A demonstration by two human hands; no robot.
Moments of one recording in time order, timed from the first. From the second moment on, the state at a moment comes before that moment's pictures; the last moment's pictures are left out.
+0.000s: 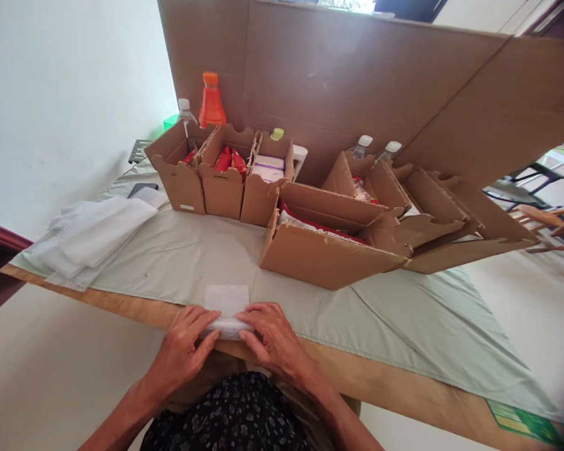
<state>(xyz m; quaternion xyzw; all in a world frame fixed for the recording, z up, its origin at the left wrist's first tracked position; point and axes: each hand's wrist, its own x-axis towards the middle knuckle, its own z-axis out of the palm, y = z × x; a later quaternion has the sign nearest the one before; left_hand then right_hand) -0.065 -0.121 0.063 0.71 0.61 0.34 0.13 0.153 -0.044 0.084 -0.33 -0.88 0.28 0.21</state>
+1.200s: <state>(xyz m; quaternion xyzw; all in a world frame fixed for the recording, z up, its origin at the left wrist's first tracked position) 0.002 -0.121 0.082 0.37 0.55 0.51 0.54 0.211 -0.068 0.105 -0.43 -0.62 0.59 0.28</state>
